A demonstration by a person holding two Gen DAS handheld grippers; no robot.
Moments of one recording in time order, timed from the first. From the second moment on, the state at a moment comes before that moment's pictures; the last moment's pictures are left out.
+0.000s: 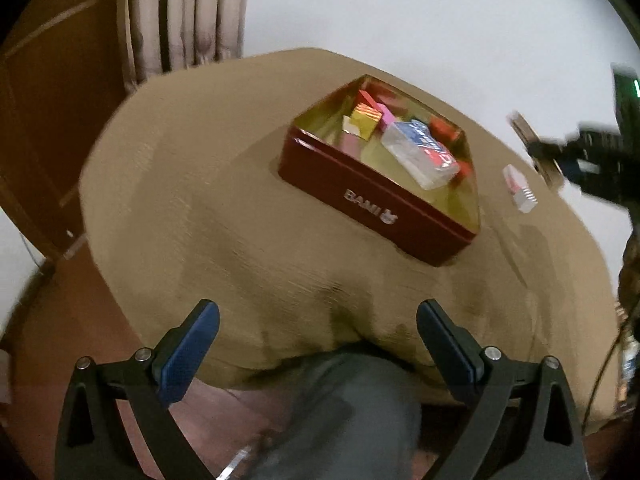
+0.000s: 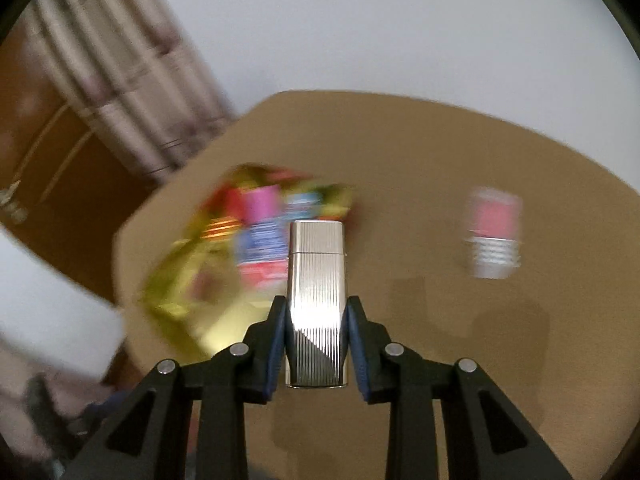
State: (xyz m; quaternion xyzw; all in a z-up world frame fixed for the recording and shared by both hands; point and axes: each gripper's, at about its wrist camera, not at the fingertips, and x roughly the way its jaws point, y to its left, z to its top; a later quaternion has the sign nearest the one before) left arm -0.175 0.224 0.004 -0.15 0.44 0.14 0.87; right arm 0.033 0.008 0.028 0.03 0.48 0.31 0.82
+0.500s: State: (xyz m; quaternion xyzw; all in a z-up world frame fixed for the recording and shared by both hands) left arm -0.174 0.229 0.012 -0.11 0.43 0.14 0.88; right arm 0.034 0.141 -0.039 -0.04 0.54 0.36 0.76
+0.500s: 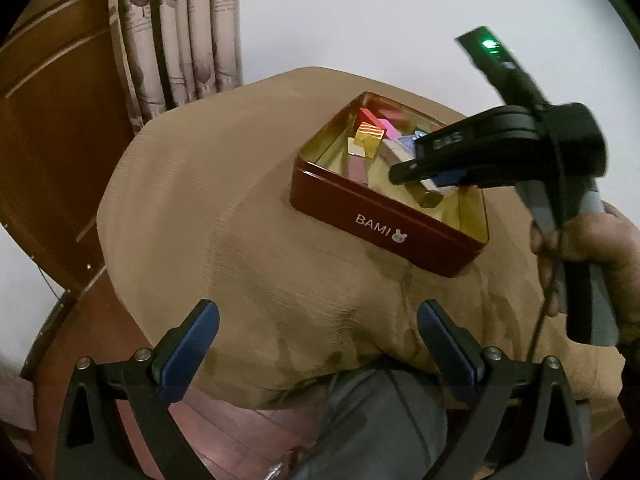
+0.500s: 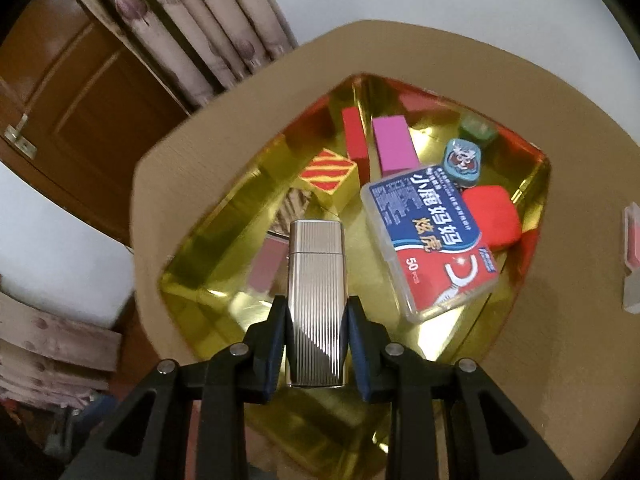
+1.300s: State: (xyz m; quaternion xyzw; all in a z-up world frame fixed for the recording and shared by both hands) left arm -0.177 0.218 0.020 -0.08 0.41 0.13 0.90; right arm 0.039 0.138 -0.026 0.01 0.49 0.36 0.79
